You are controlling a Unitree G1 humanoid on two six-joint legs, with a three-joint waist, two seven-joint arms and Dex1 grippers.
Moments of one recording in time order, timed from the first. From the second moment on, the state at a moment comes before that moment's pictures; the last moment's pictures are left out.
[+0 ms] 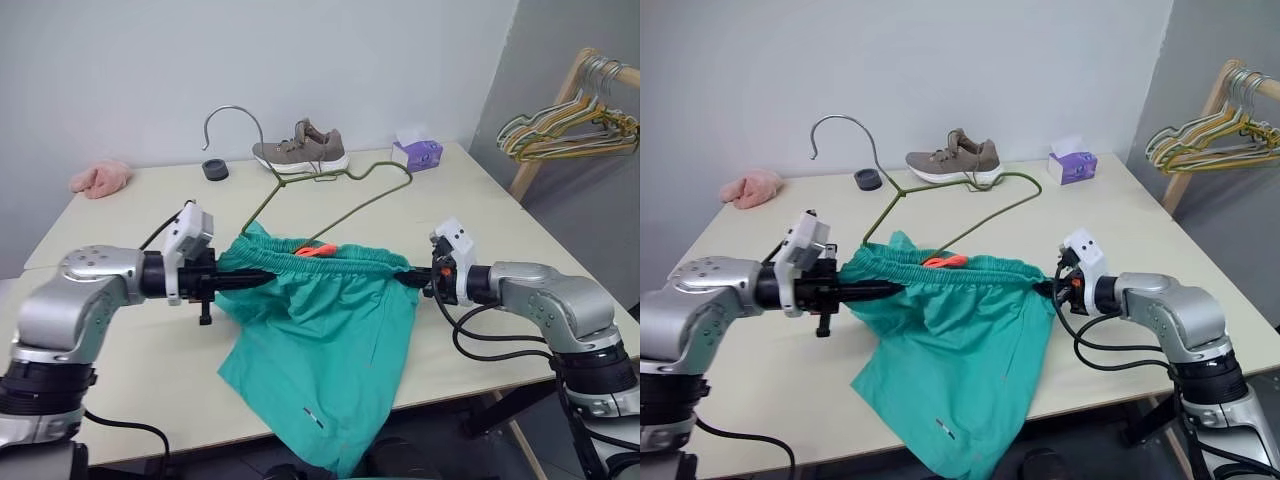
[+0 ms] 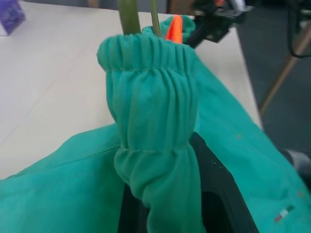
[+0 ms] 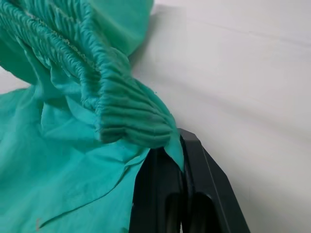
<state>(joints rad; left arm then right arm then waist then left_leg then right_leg) -0.36 0.94 0.11 -0.14 -0.61 0.63 -1.31 -0.50 -0.61 0.08 -0.19 0.58 1.08 0.72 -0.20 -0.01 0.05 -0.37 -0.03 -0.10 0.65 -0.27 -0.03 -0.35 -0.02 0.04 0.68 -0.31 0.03</state>
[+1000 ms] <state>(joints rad) -0.28 1.02 0.12 -0.03 -0.55 0.46 -1.35 -0.50 -0.56 -0.02 -0.16 0.68 1.18 0.63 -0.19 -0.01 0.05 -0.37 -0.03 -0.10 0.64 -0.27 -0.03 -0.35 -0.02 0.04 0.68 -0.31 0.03</state>
